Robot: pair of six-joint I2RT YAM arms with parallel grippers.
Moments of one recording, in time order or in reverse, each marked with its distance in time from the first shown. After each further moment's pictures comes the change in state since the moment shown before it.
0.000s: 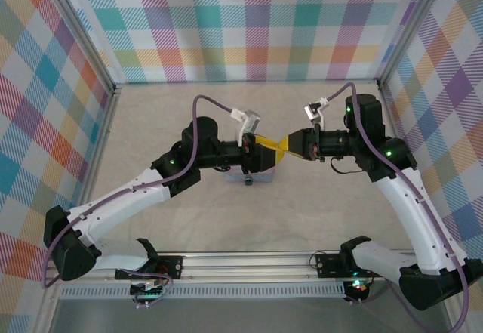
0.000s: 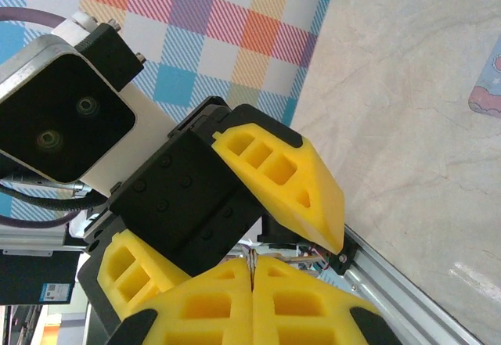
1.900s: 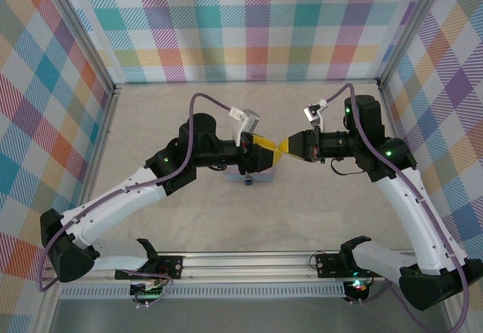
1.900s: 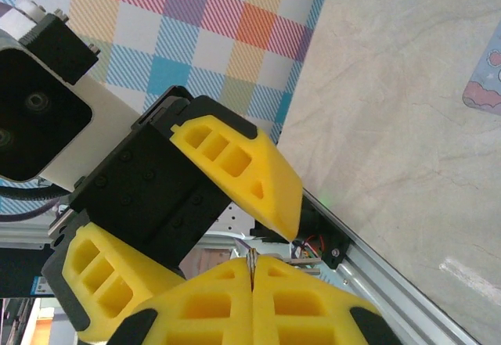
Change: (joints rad) left arm 0.000 -0.012 0.064 -0.134 -0.006 0.078; right arm 0.003 0.000 0.000 -0.031 -0.005 -0.045
